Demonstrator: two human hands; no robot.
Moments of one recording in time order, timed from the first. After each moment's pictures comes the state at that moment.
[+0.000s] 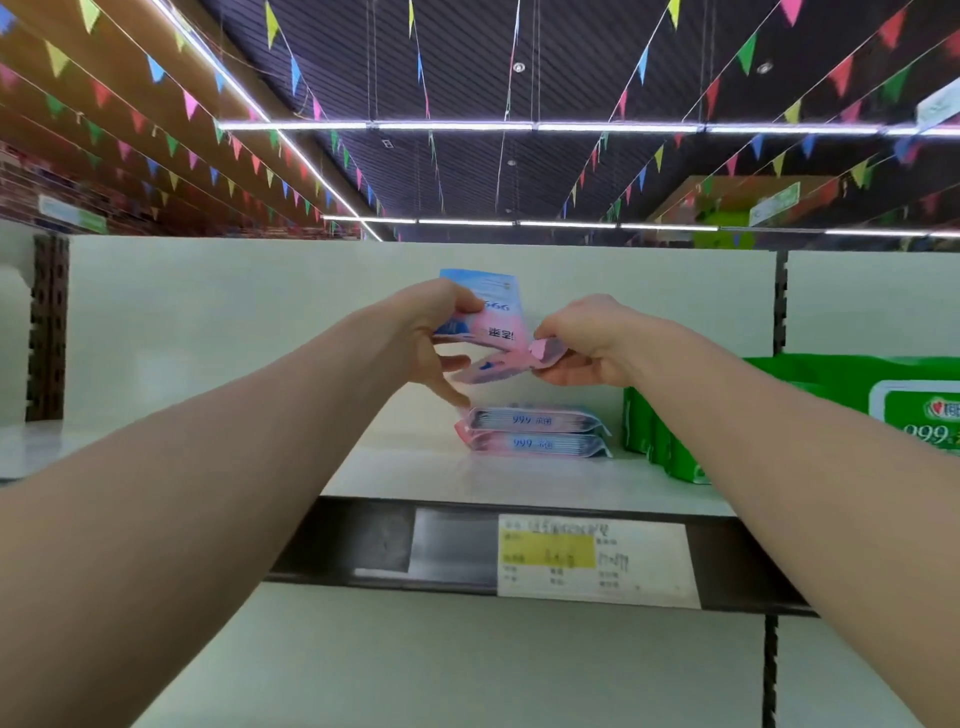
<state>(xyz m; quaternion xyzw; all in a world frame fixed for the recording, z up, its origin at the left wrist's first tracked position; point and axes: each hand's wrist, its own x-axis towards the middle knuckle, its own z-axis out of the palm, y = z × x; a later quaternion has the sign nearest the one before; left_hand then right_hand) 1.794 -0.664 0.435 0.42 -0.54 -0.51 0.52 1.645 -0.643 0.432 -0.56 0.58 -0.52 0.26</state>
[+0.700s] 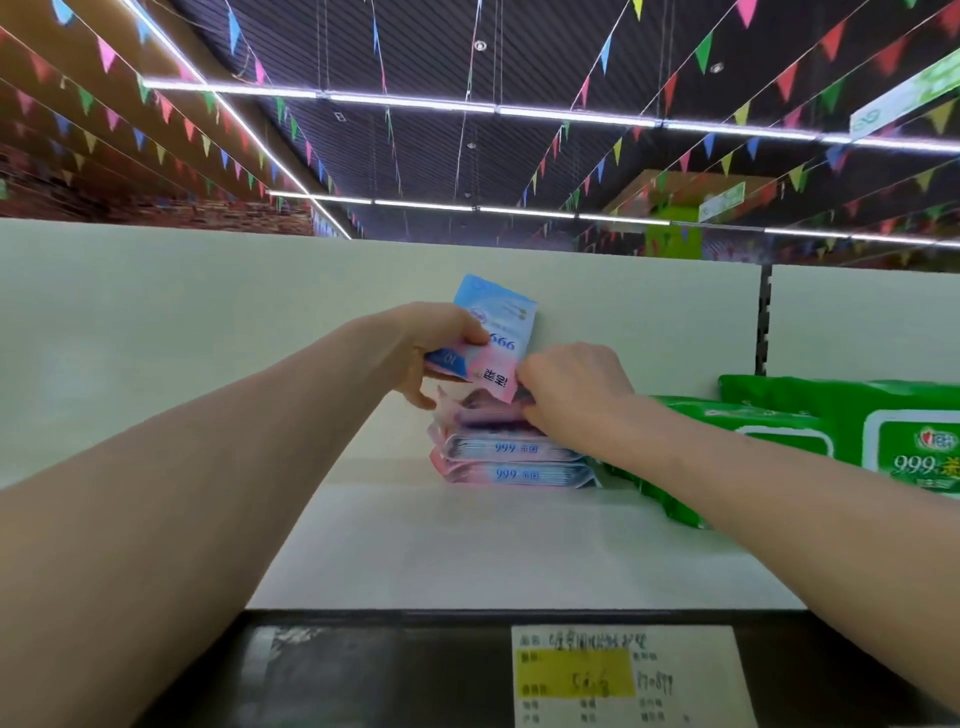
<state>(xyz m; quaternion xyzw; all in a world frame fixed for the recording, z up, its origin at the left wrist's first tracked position) 1.781 -0.714 0.450 0.48 -0.64 -0.44 0.41 1.644 -0.667 0.414 -0.67 0.63 -0.09 -0.38</state>
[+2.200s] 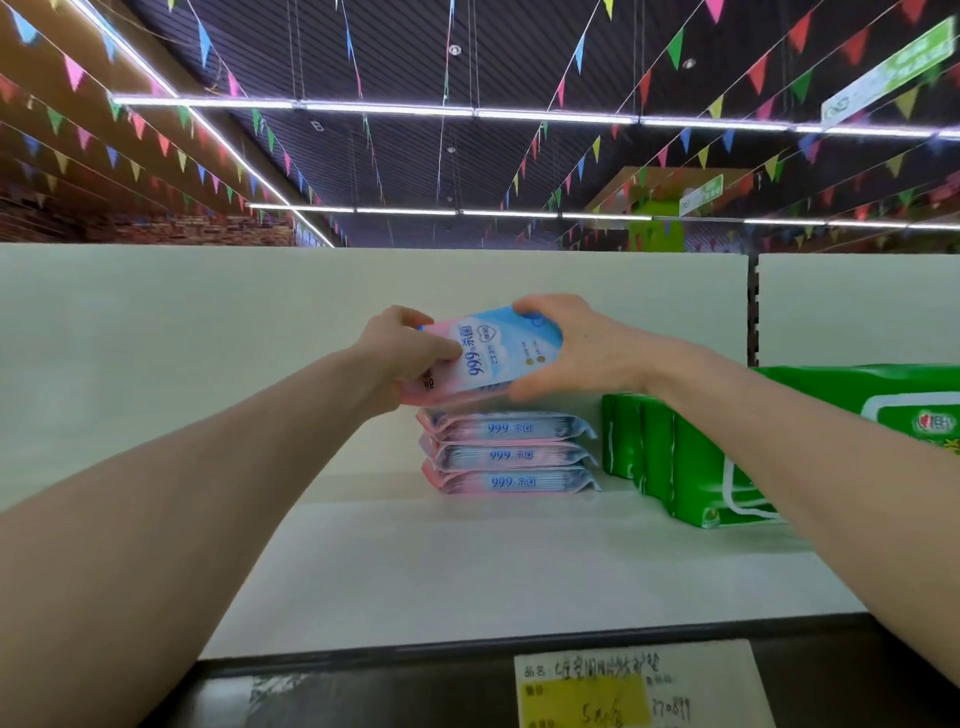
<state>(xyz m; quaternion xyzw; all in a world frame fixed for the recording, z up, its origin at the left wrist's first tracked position) 1.785 -0.737 0.437 0.41 -0.62 -0.41 0.53 1.599 -0.683 0.443 -0.75 0.58 -0.32 -0.04</state>
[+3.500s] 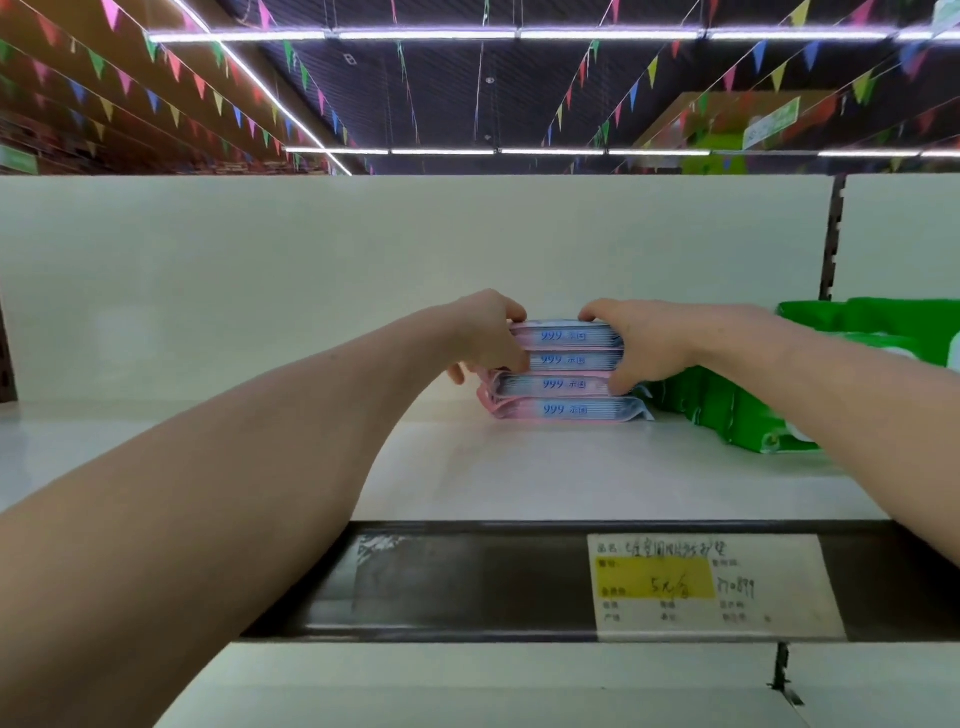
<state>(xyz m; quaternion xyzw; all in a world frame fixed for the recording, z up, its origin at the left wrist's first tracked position) 1.781 -0.723 0.412 0.49 -0.84 -0.12 0.22 1.606 -0.684 0.412 -0.70 0.70 -0.09 -0.09</state>
